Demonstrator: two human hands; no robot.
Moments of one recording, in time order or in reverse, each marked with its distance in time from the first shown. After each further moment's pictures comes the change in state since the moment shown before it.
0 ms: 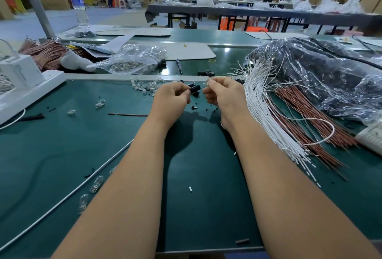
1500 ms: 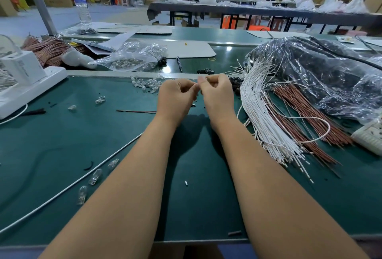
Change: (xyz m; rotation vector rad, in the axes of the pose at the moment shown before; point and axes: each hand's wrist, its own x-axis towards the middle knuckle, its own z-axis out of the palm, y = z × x) left_hand -0.006 0.010 0.014 -0.053 0.087 0.145; right_hand -0.011 -0.001 0.019 -0.168 0.094 -0.105
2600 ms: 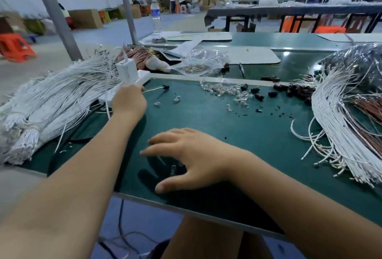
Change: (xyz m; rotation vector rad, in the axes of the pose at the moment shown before) left_hand -0.011 -0.068 -0.236 1.100 0.172 -0.322; right_hand -0.136 -0.057 0.069 -0.617 -1.249 -0.949
